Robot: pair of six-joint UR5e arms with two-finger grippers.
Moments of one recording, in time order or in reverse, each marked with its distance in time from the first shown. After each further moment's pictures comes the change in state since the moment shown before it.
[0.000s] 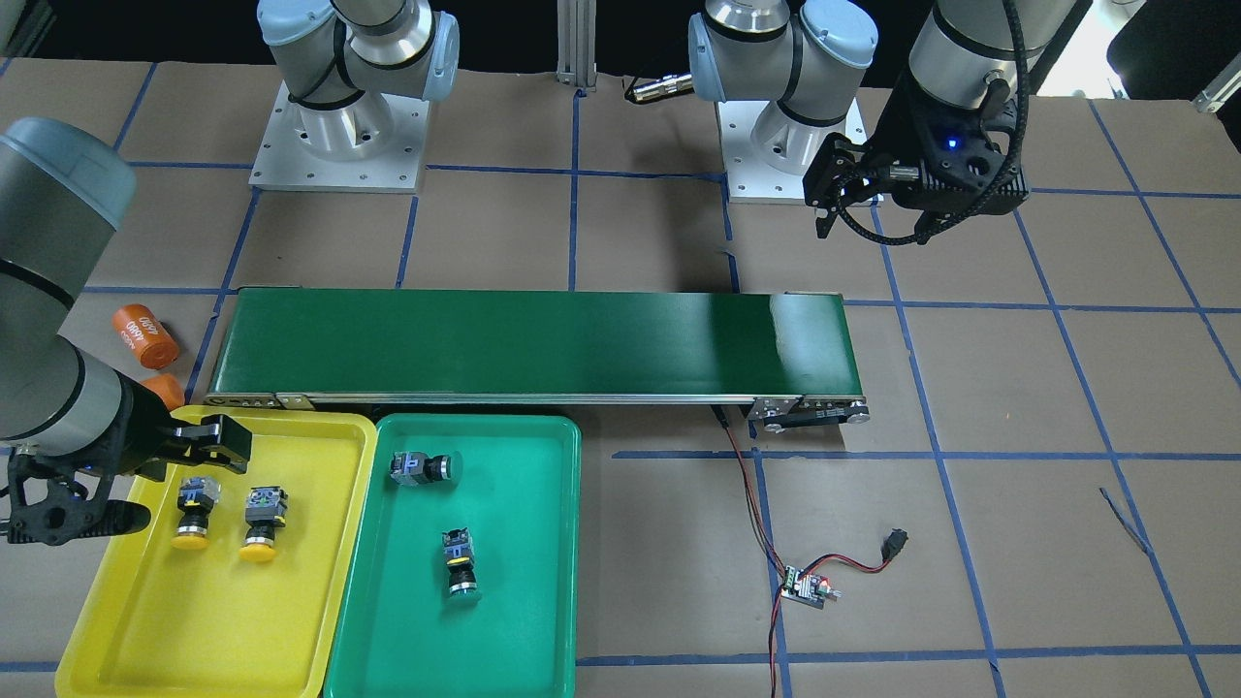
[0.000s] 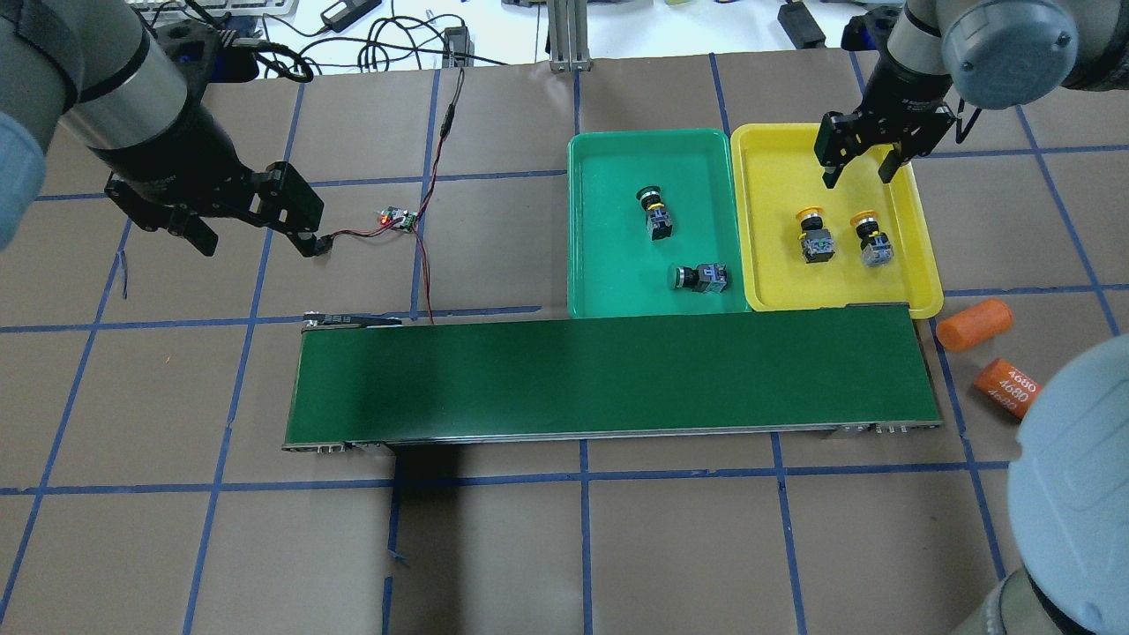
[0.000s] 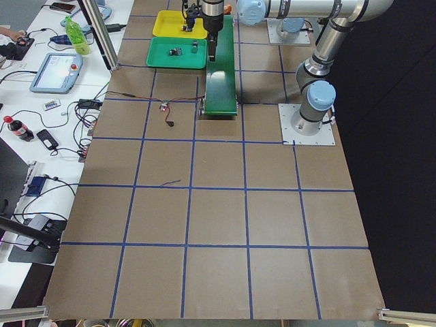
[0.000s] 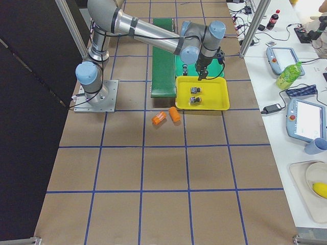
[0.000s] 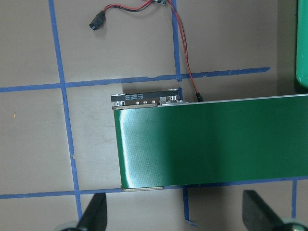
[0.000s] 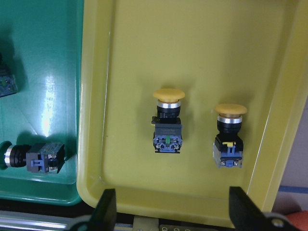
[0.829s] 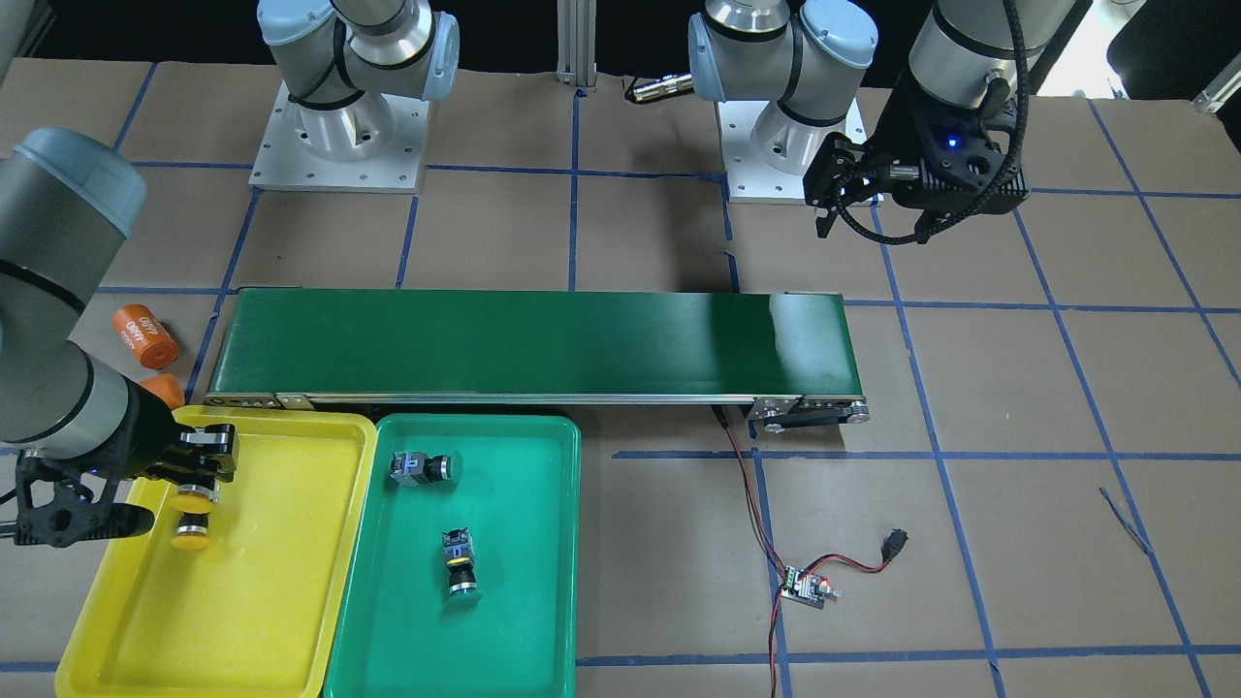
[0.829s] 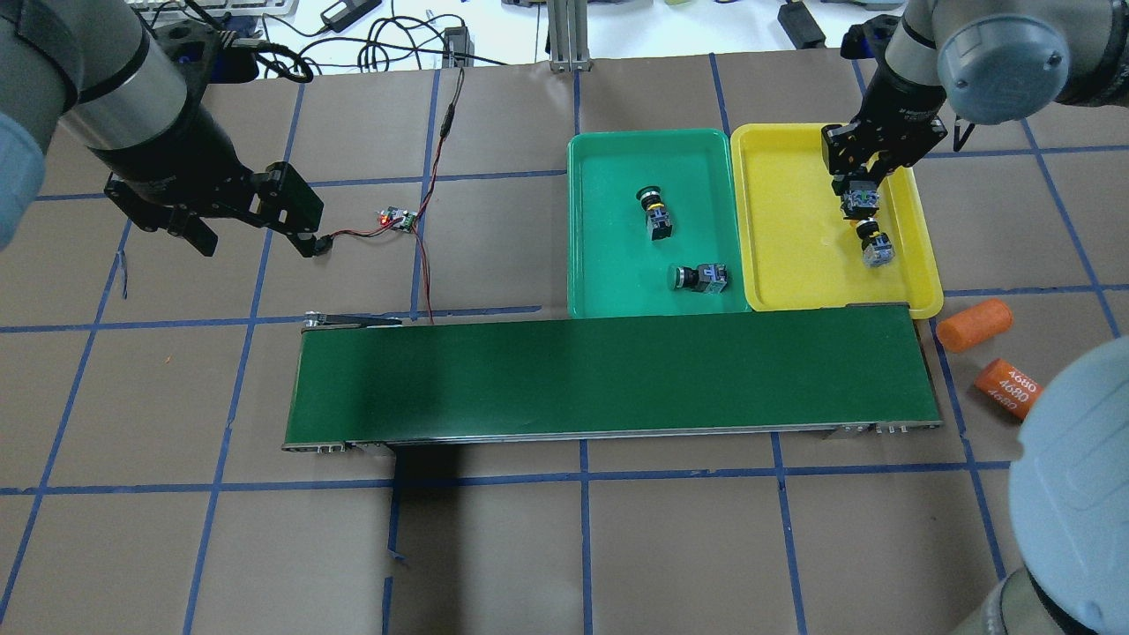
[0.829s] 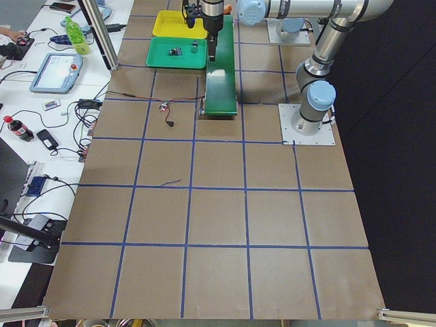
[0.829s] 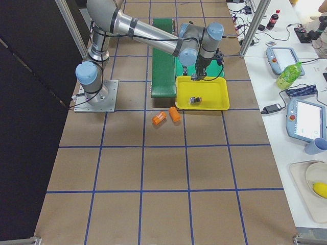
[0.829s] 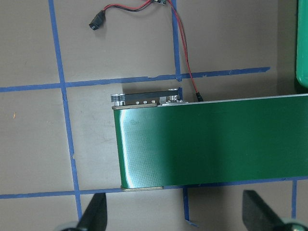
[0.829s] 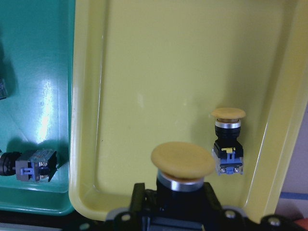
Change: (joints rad) left arm 0.000 0.000 0.000 -0.001 0.001 0.000; right arm -0.007 0.016 0.019 -0.045 -0.004 -0.003
